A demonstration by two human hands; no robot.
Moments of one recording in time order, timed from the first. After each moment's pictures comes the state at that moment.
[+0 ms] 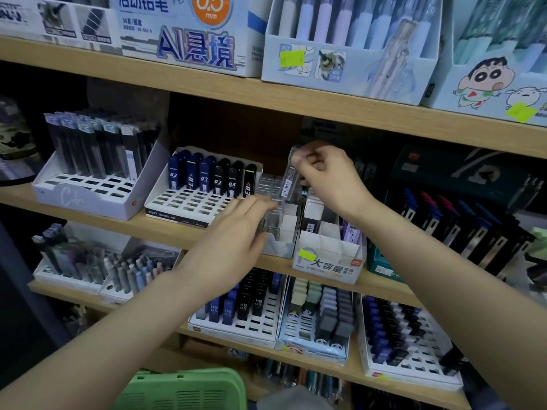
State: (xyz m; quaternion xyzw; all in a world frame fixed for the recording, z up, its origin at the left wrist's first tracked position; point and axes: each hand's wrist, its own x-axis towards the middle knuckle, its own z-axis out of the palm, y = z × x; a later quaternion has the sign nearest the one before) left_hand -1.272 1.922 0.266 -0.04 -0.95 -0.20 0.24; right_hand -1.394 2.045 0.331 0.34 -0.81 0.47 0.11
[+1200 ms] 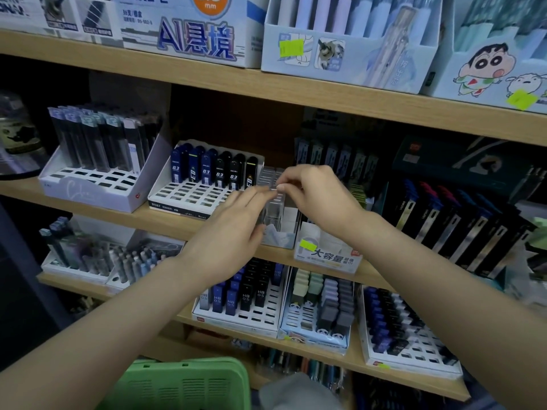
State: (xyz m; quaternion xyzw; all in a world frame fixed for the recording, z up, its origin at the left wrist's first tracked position) left_hand -1.276 1.917 0.261 -0.05 -0.96 -0.16 0.24; right_hand -1.385 2.048 0.308 0.46 -0.85 0.21 0.16
